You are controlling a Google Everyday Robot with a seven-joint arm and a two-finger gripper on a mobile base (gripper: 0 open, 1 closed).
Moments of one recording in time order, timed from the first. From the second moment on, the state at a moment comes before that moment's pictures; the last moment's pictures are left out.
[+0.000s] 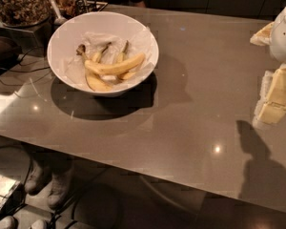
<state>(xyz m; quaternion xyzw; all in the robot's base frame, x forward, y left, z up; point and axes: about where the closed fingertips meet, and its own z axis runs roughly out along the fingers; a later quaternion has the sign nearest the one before) 0.438 -0.217 0.976 -0.60 0.78 -0.03 0.16</state>
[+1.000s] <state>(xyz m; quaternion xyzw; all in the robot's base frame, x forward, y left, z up) 0.458 -0.181 0.987 -0.61 0.78 -0.07 0.13</state>
